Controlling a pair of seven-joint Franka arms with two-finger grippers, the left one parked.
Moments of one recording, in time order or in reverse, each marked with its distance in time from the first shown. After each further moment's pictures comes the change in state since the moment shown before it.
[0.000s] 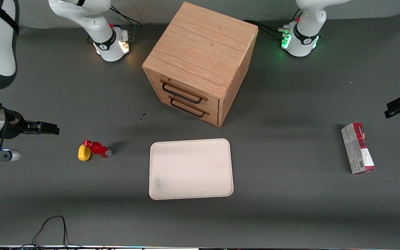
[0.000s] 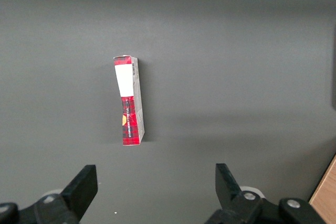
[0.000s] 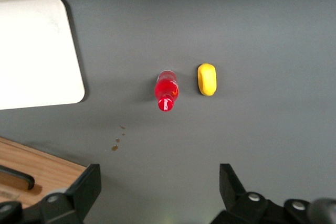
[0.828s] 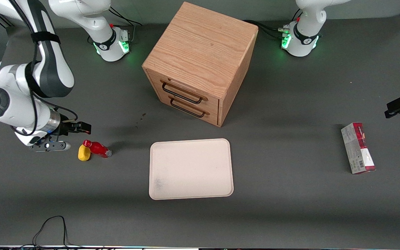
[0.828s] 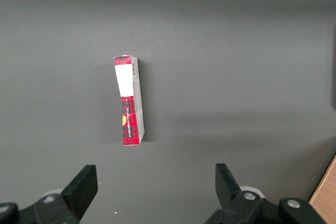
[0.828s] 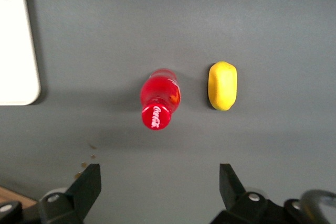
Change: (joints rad) arm 0.024 -0.230 0.003 -0.780 -0.044 0.639 -0.069
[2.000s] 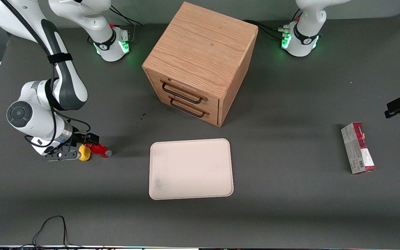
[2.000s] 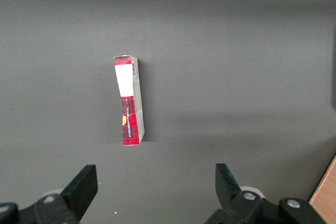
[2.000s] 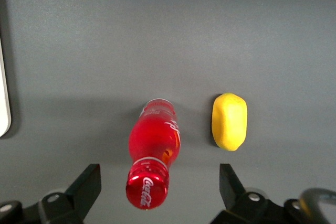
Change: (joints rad) arm 0.000 0.114 0.000 -0.003 -0.005 0.178 -0.004
